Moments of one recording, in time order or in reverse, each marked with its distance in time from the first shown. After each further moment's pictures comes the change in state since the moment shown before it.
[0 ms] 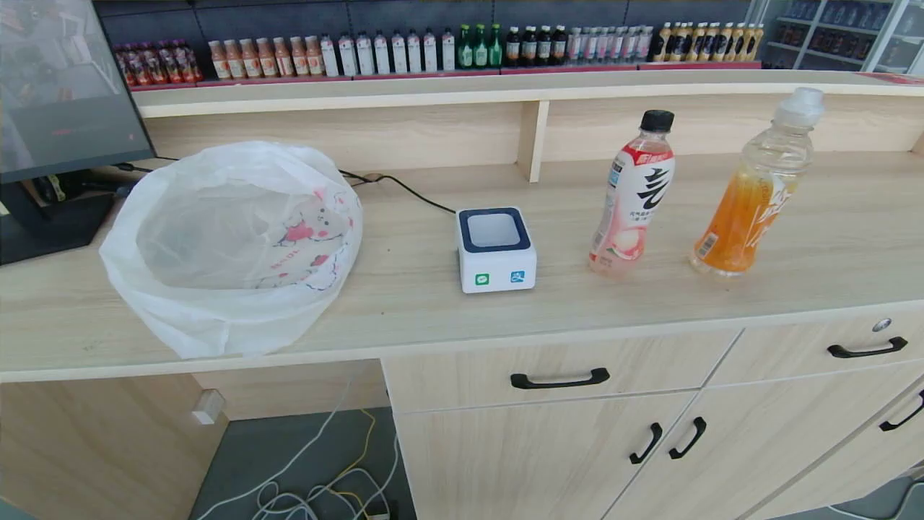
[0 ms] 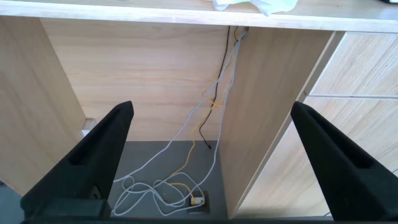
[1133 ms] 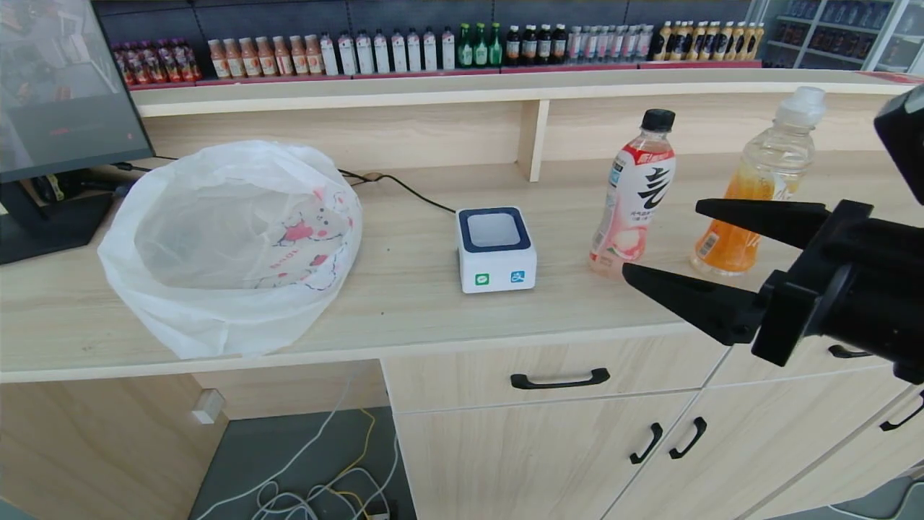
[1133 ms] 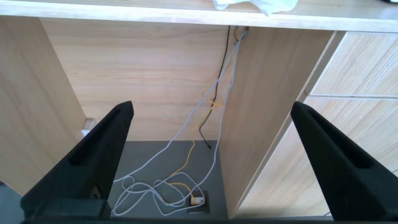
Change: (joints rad) left arm 0.000 0.000 0.000 0.000 0.000 0.000; right arm 0.502 0.696 -0.289 -0.258 -0.168 -0.010
